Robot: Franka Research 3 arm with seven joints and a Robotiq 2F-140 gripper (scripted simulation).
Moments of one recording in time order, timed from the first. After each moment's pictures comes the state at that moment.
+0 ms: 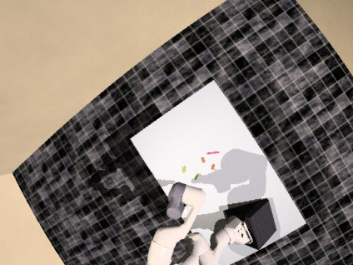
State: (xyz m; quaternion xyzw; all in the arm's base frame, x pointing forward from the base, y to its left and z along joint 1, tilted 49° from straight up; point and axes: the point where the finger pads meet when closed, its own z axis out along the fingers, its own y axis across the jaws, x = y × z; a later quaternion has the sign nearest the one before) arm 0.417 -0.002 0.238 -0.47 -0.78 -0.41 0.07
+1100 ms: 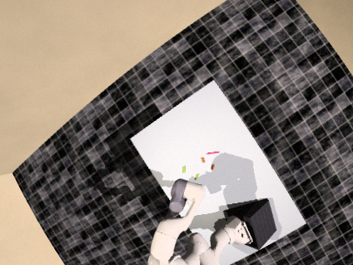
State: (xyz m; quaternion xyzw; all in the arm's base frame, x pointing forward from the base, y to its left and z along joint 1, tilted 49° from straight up) arm 0.430 0.054 0.198 -0.45 -0.79 -0.42 0.07
